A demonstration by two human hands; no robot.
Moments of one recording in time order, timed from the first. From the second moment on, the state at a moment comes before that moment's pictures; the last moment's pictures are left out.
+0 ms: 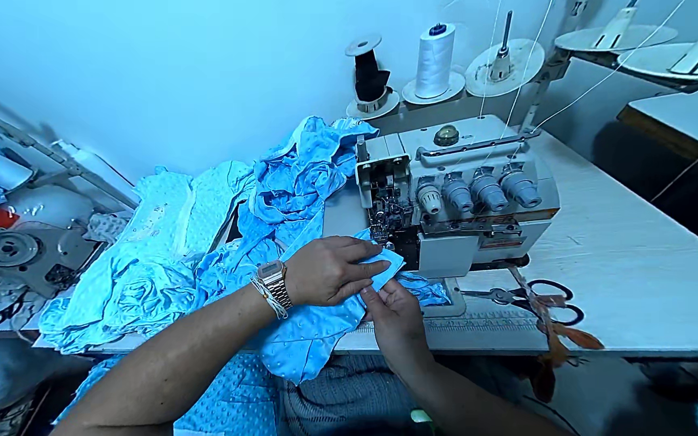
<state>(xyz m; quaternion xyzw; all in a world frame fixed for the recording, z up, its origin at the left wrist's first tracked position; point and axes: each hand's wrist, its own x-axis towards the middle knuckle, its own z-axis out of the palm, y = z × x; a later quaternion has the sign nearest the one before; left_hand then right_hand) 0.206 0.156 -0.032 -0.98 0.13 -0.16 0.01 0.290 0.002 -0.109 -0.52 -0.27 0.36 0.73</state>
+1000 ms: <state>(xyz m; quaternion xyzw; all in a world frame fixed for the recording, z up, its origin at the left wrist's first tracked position) 0.211 0.111 -0.039 -0.97 -0.10 -0.20 0.08 0.302 -0.027 -0.113 -0.51 -0.27 0.33 0.75</state>
